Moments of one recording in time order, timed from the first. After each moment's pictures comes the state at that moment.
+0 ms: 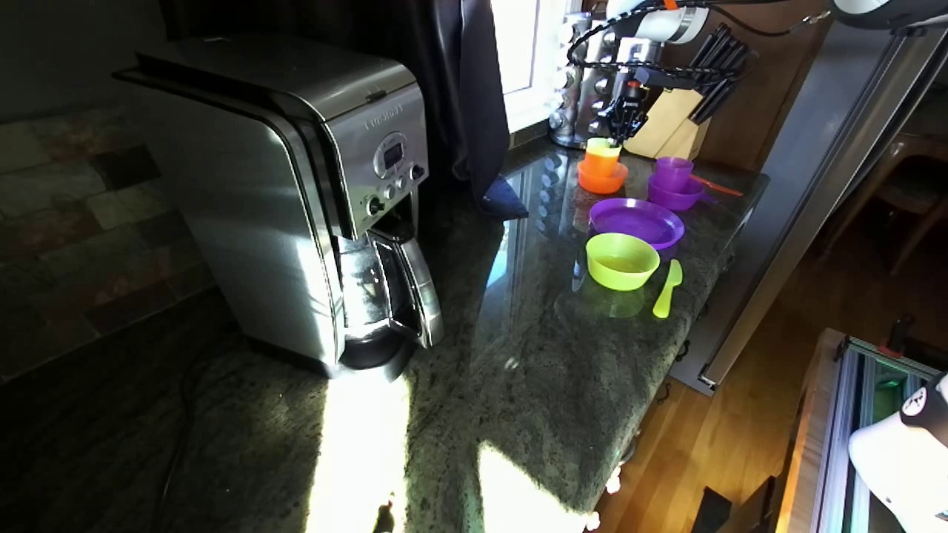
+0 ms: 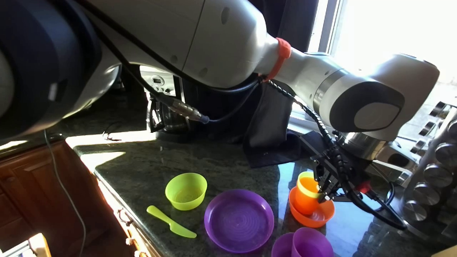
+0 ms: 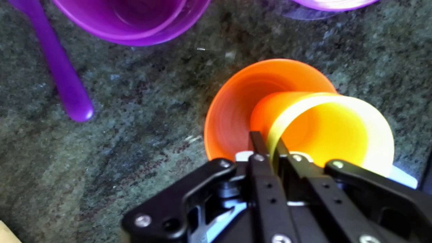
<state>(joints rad) -0.47 0.70 -0.16 -1.26 0.23 1.83 -0.21</state>
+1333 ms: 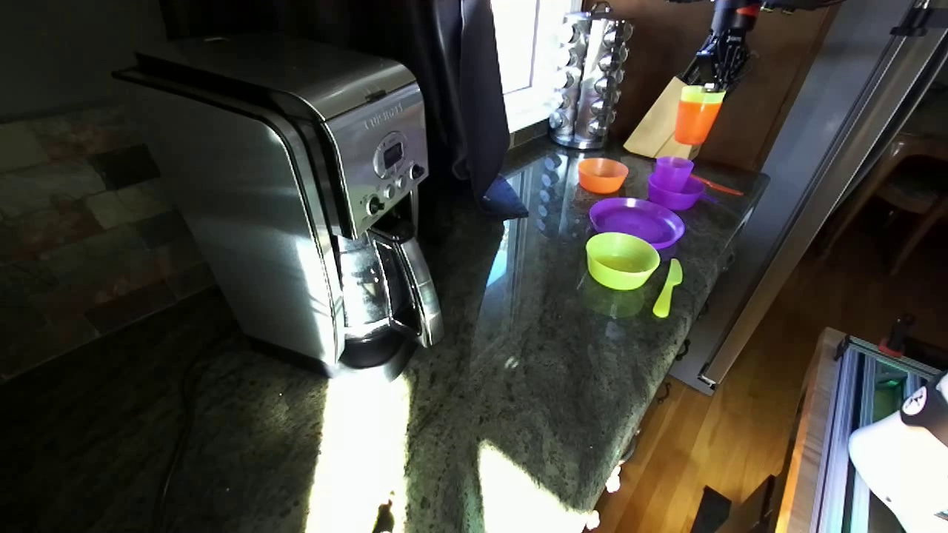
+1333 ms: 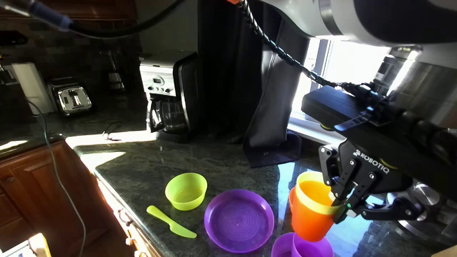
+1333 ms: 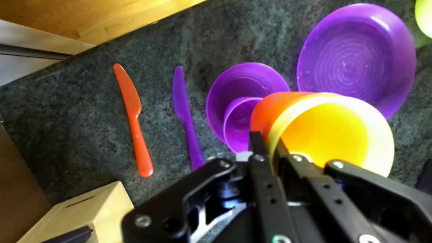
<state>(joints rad) -0.50 0.29 -0.28 -1.55 0.09 1.68 -0.43</state>
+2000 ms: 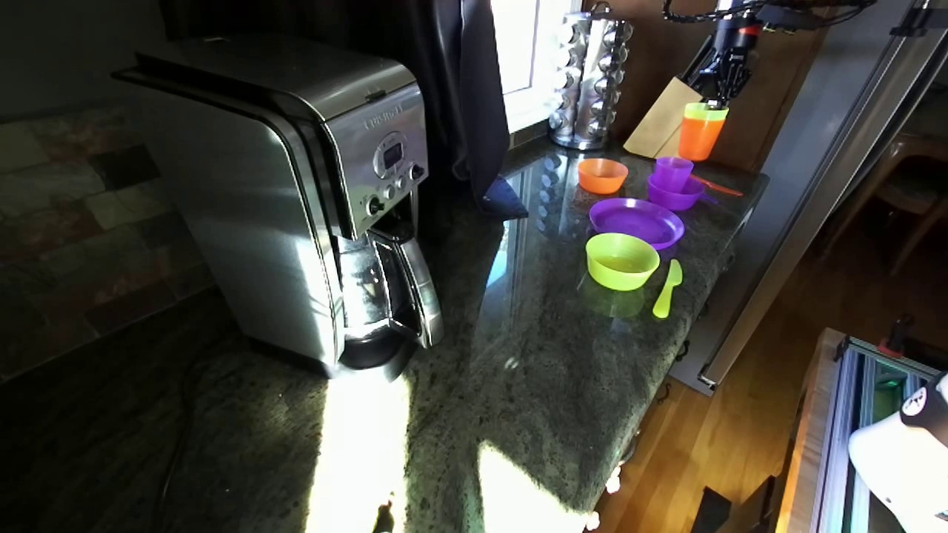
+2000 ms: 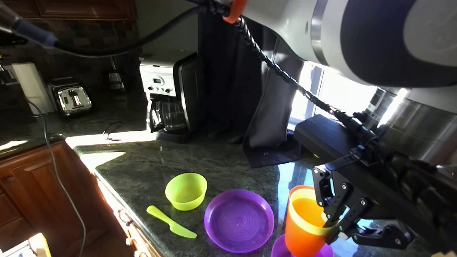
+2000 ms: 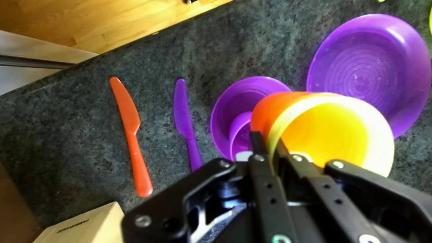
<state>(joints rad) -0.50 0.28 -0.30 -1.64 0.09 1.74 -0.45</state>
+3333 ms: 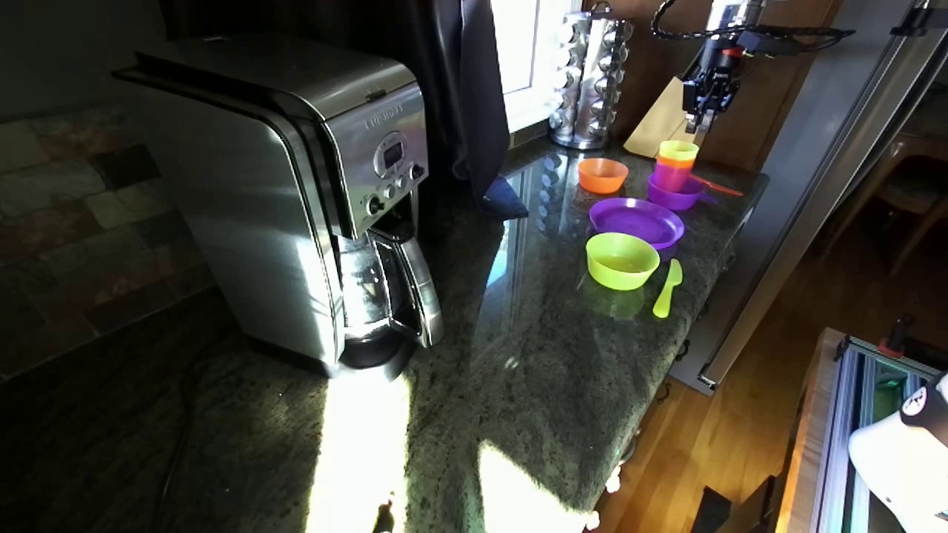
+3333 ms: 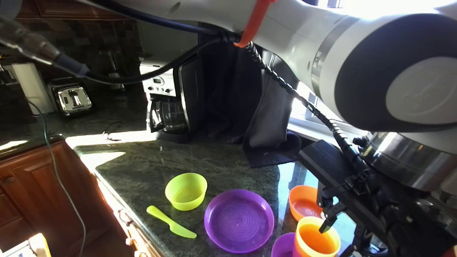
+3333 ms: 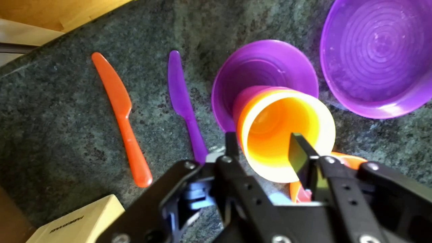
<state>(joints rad) -0.50 0.34 -0.30 -1.66 0.16 1.86 -0.42</state>
